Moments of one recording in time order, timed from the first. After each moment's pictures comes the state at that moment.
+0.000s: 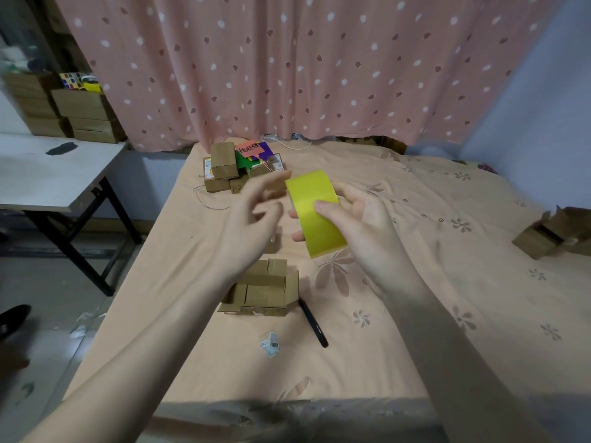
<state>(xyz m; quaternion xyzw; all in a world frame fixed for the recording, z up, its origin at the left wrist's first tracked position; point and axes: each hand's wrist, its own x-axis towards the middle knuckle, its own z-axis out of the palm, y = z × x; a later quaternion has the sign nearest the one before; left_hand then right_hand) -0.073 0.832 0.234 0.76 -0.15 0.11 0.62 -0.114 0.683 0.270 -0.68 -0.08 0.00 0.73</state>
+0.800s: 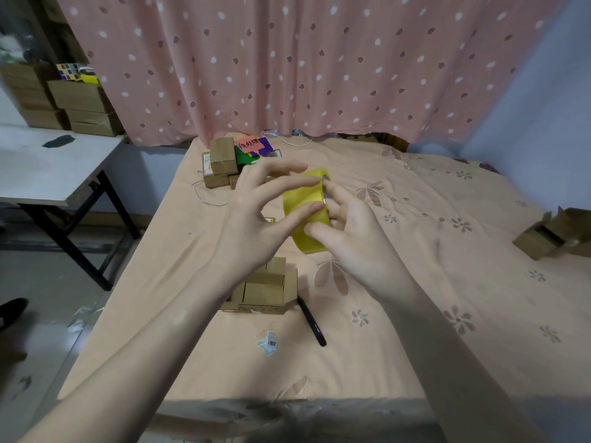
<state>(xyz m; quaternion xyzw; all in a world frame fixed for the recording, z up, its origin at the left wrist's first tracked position) -0.076 0.829 0.242 0.77 -0.30 0.29 0.47 -0.112 0.688 0.268 -0.77 -0.12 -0.01 0.62</state>
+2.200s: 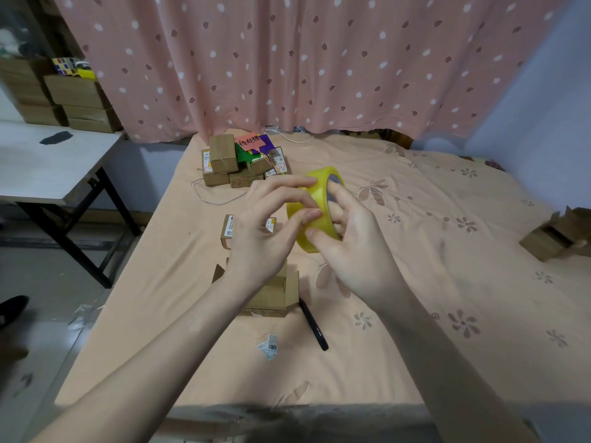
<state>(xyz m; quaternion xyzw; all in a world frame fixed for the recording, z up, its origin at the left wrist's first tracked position) -0.067 0.818 0.223 0.74 -0.27 0.31 0.53 -0.103 0.694 0.256 -0.81 -0.11 -0.07 0.57</state>
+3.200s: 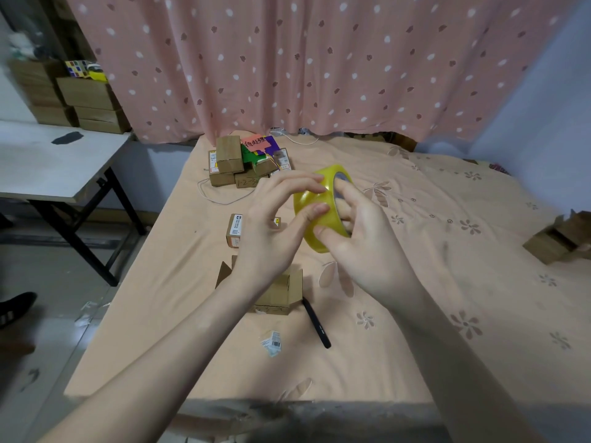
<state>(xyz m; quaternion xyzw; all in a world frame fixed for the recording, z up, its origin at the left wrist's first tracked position) -0.080 0.815 0.230 0.73 -0.25 0.30 0.55 -0.112 0.693 0.267 -0.84 -0.10 -0.06 0.52</state>
